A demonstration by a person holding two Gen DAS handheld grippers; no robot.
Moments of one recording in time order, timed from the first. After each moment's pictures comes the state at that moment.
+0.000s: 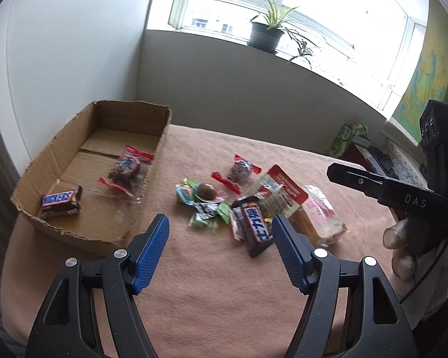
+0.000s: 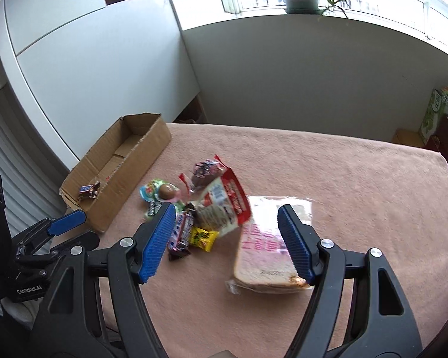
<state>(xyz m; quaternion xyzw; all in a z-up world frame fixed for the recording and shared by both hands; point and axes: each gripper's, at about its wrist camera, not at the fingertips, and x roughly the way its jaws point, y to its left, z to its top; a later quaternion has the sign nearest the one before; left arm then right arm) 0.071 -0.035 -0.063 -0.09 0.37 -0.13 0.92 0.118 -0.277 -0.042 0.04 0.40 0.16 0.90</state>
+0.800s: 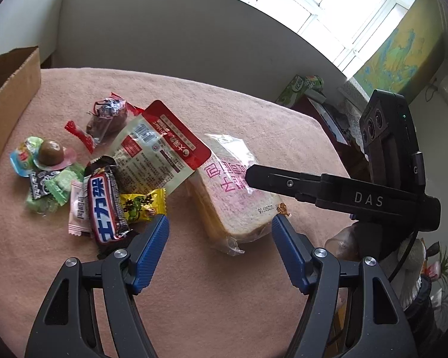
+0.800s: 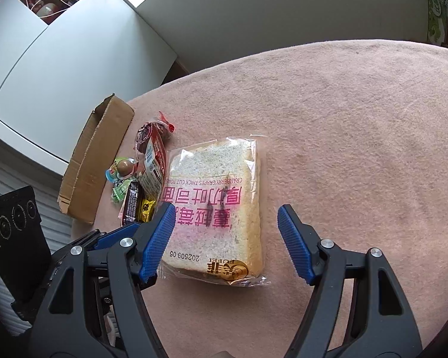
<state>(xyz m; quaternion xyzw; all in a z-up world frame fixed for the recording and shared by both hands) 0.121 -0.157 -0.113 -0.12 0.47 -0.26 0.84 0.157 -0.353 -0.129 0.18 0.50 0.19 0.82</state>
